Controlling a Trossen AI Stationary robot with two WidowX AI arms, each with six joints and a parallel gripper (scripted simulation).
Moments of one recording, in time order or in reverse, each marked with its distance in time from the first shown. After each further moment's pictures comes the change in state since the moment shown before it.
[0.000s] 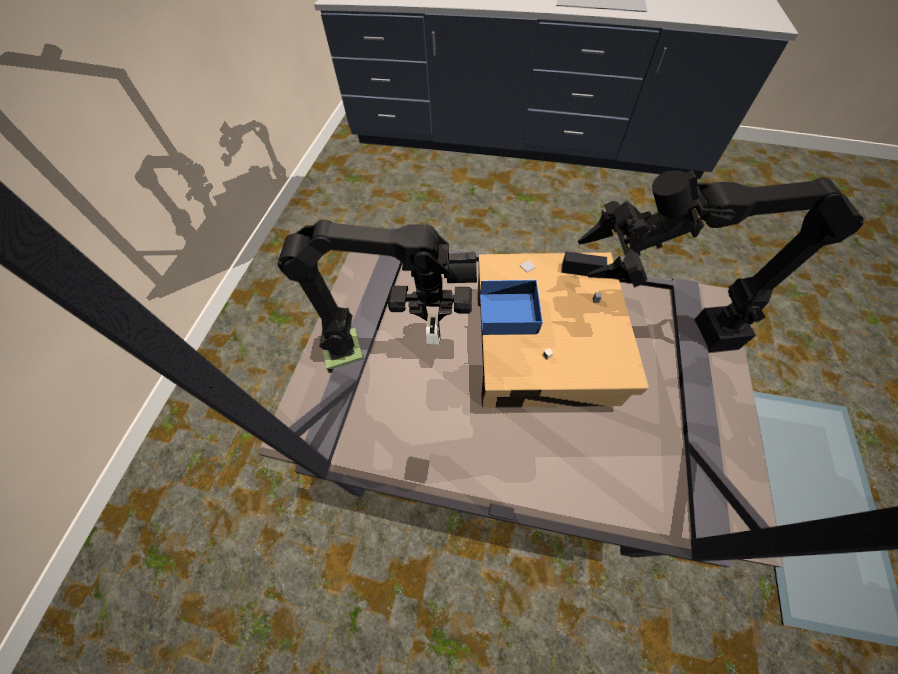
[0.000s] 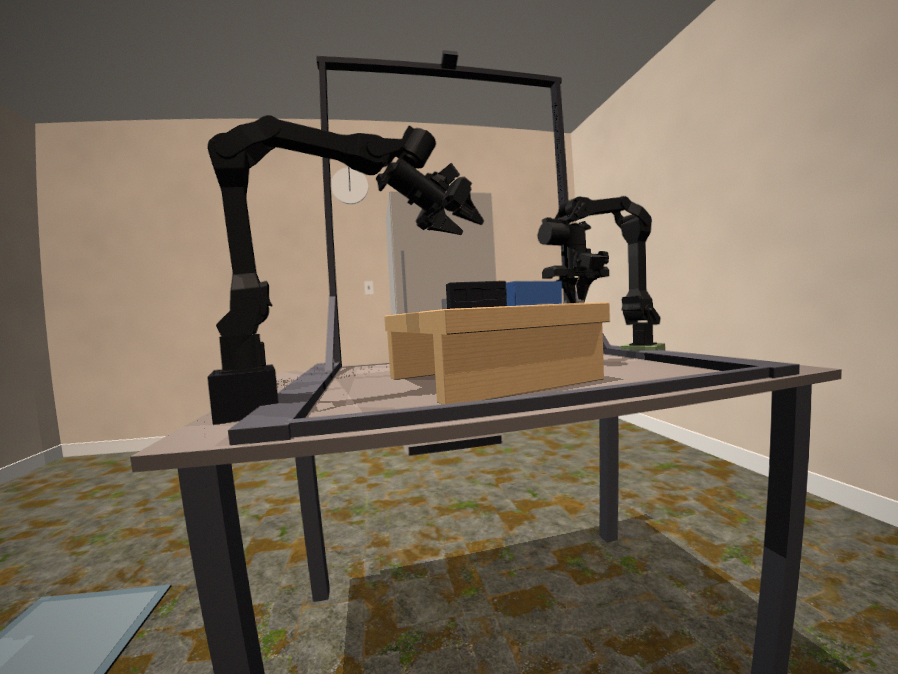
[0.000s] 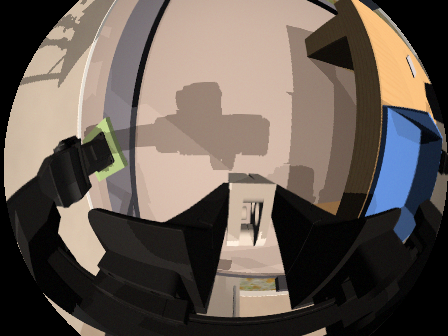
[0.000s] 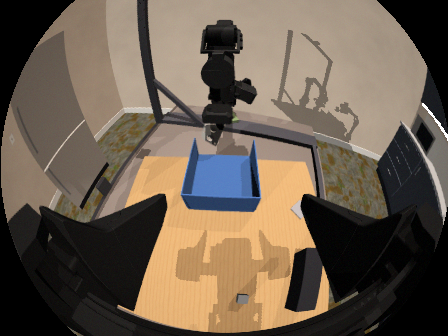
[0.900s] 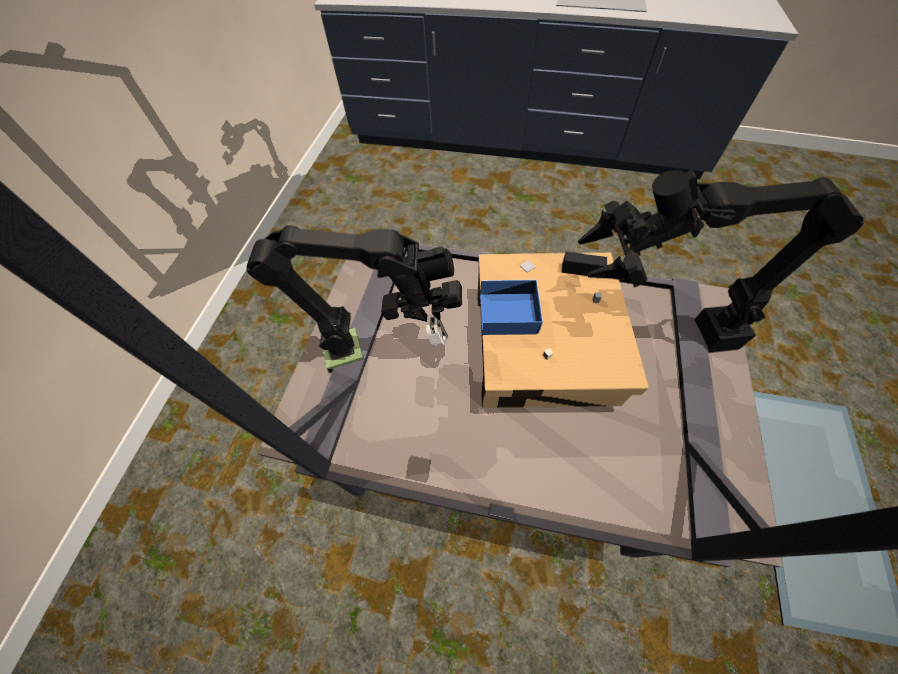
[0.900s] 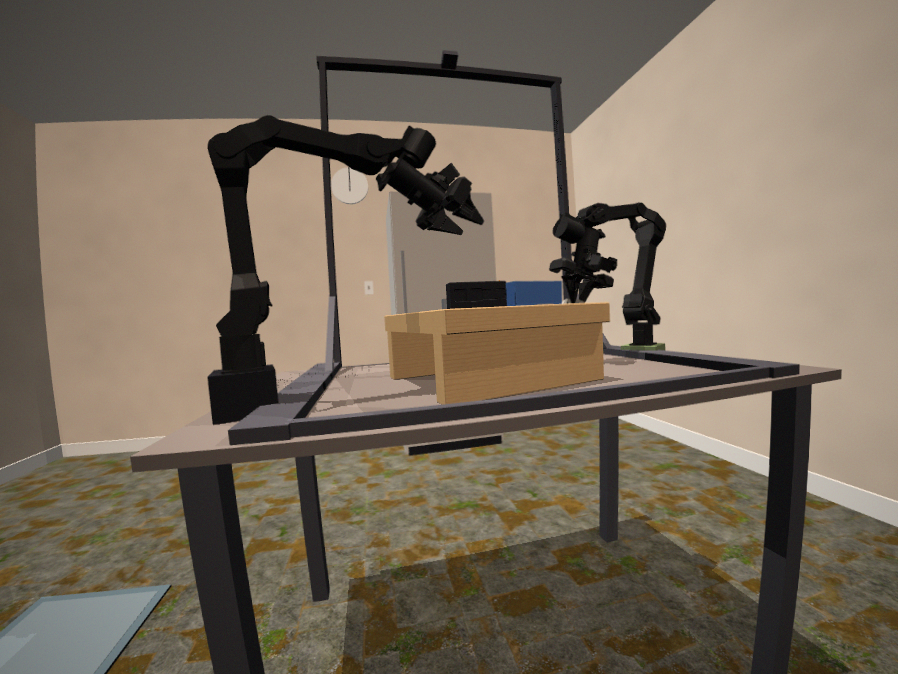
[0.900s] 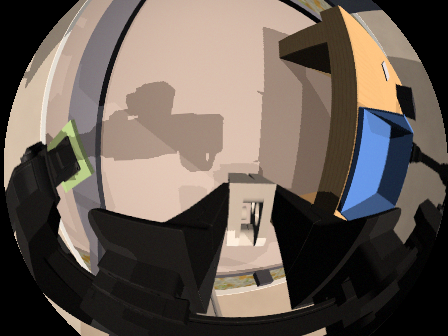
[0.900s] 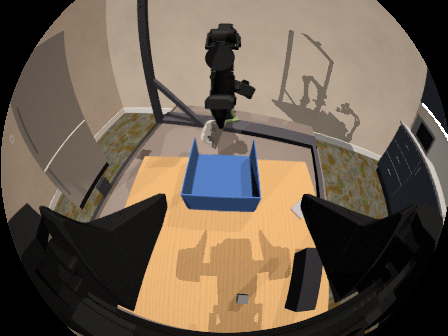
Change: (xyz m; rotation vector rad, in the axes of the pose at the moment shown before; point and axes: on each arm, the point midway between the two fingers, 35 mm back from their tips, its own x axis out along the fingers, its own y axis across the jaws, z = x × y) left arm 0.001 0.008 0.000 -0.046 -0.008 -0.281; right arm 0.000 0.000 0.000 0.000 0.000 0.000
